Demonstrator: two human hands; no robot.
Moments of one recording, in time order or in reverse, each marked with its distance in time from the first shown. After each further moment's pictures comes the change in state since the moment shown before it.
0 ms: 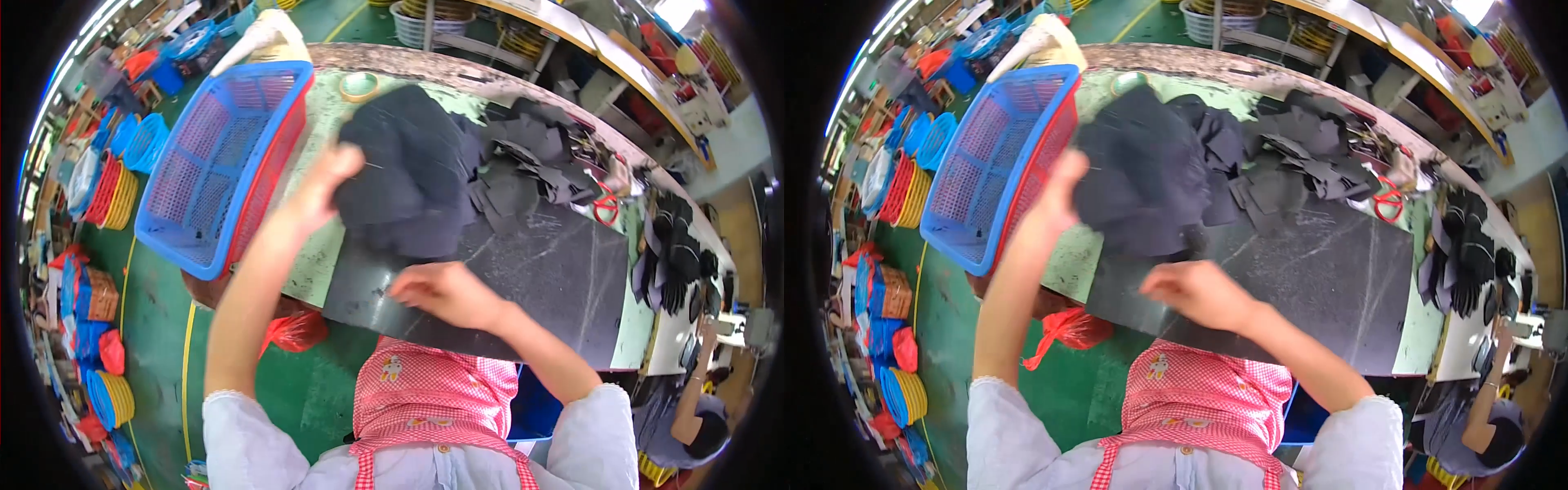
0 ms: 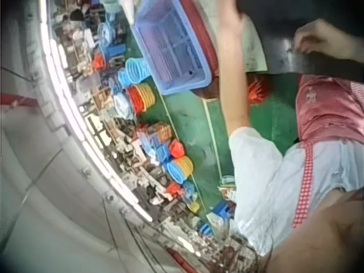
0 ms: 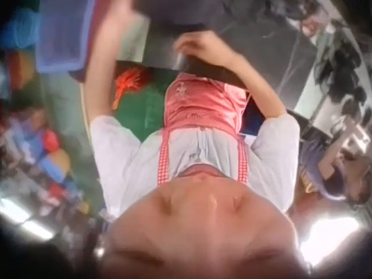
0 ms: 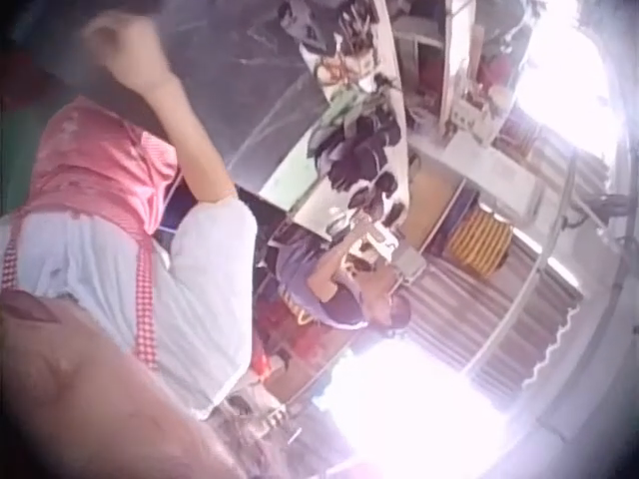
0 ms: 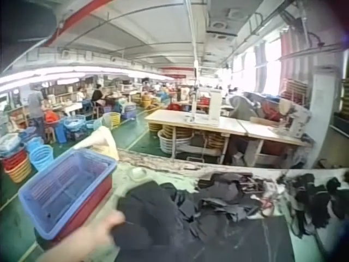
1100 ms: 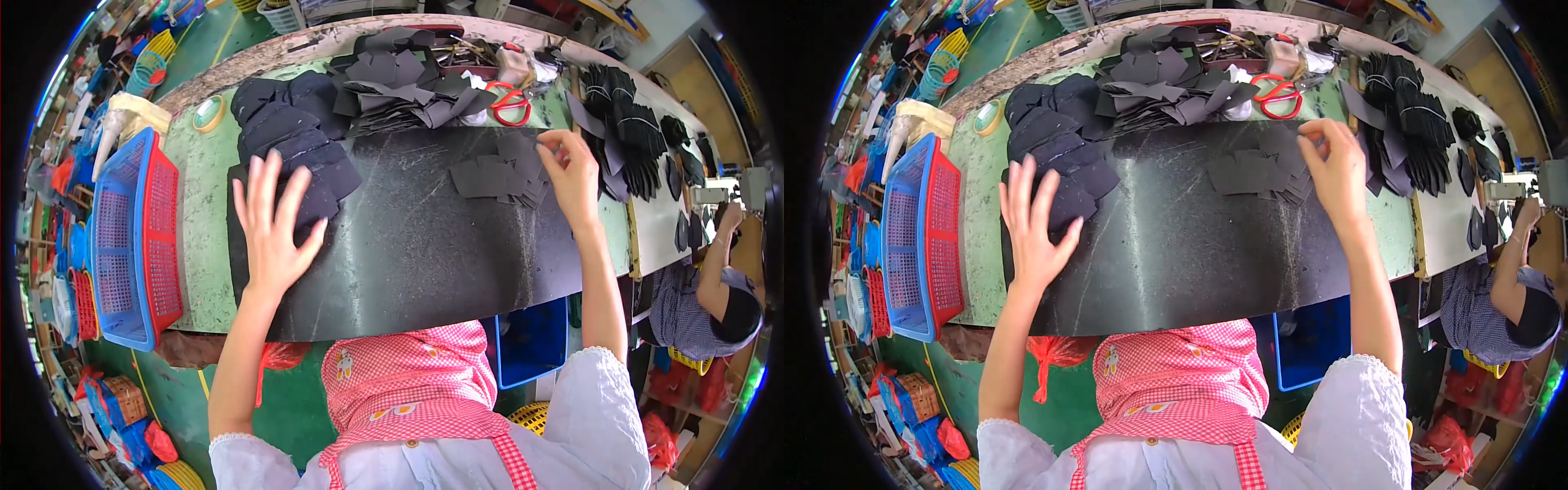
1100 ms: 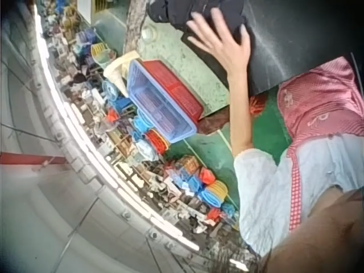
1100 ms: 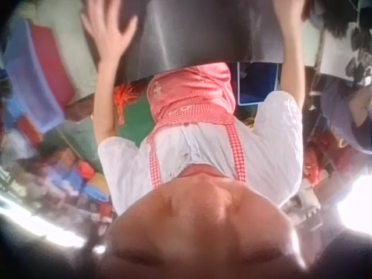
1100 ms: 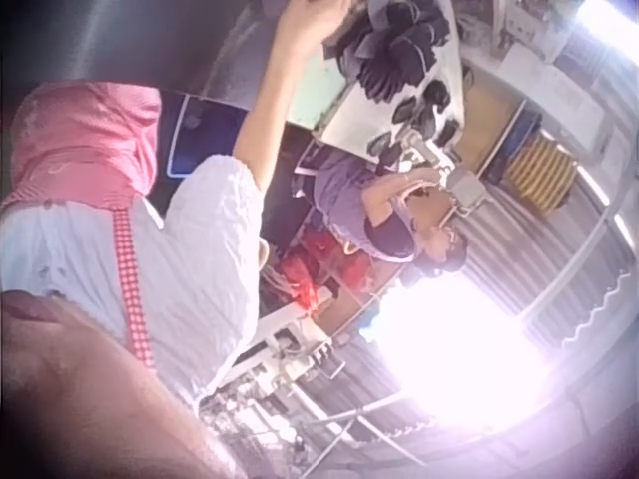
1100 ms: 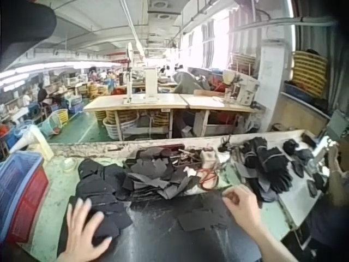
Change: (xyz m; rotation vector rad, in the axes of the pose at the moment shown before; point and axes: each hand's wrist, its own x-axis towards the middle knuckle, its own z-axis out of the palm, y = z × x) left_hand 0.000 -0.106 0.125 1.571 -0.074 0.930; right_hand -0.244 0.046 -0.196 -0.781 1.153 0.424
